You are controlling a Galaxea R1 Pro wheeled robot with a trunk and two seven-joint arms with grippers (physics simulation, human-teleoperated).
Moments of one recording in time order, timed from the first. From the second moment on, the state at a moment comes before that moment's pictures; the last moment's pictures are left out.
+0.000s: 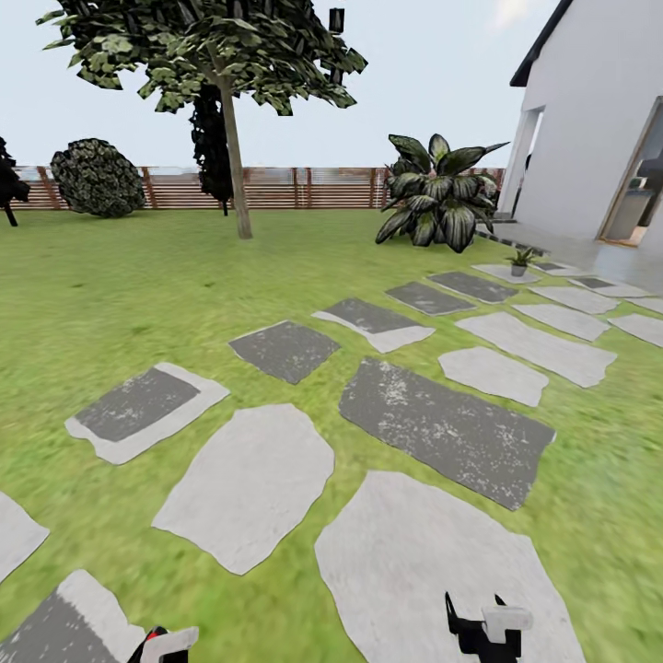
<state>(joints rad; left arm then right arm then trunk) -0.25 0.04 0.04 -0.31 0.06 -0.49 0.18 -0.41 -0.06 -0.02 -0.03 -0.01 -0.83 -0.03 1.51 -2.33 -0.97</state>
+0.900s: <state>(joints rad) -0.25 0.04 0.04 -0.31 0.05 -0.50 0.18 -0.41 -0.06 -0.02 -0.03 -0.01 -0.83 -0.03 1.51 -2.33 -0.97</state>
